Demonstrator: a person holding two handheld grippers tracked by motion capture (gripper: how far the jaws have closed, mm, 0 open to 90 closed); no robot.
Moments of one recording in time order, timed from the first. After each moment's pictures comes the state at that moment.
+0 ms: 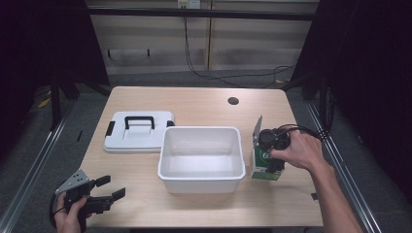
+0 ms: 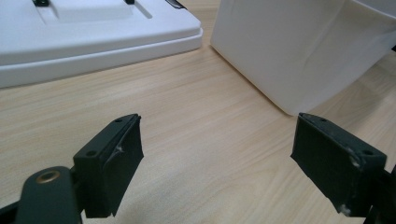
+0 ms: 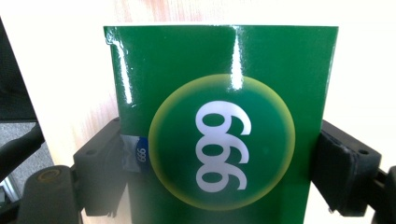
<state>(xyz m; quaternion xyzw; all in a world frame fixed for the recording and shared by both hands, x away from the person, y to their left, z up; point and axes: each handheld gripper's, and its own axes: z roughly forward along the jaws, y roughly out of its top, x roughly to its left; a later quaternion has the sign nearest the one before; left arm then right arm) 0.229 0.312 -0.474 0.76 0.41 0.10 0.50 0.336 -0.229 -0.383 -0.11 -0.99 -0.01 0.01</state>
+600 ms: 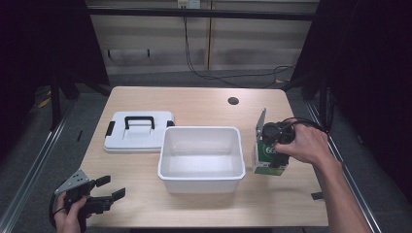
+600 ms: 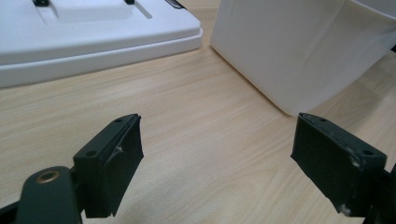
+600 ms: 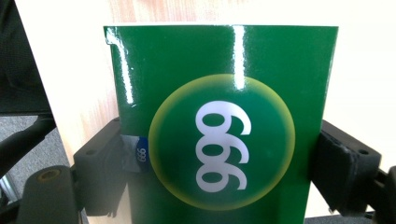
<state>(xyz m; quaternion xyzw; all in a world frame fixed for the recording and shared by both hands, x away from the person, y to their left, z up) 0.229 0.312 -0.474 0.76 0.41 0.10 0.50 0.336 -0.231 -0.355 -0.11 -0.99 -0.01 0.00</state>
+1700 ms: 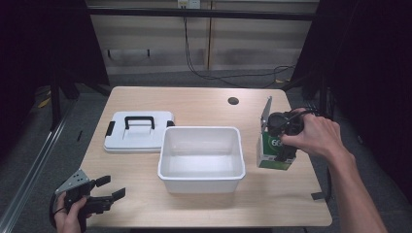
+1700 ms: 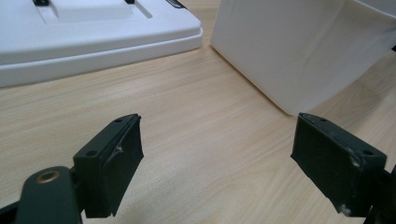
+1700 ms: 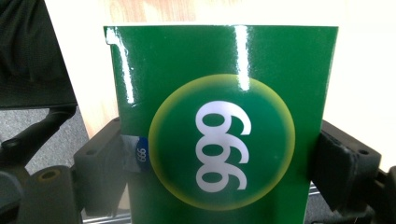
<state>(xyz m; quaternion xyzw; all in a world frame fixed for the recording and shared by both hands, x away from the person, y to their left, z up) 0.229 0.312 -0.475 0.76 0.41 0.10 0.50 0.329 -0.230 -0.308 -0.12 -0.99 0.00 -0.01</state>
